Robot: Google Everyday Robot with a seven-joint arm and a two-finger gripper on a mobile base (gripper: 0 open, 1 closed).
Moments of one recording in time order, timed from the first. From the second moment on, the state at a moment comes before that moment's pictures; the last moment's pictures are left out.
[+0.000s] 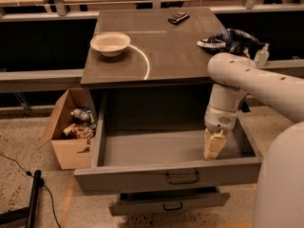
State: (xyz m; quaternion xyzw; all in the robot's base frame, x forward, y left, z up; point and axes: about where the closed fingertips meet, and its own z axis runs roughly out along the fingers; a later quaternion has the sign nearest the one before) arm 0.480 -0.188 0.681 0.64 -0.72 -0.23 0.13
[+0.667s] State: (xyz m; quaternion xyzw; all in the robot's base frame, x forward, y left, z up) arm 0.441 -0.202 0.698 0.62 -0.74 -0.23 0.15
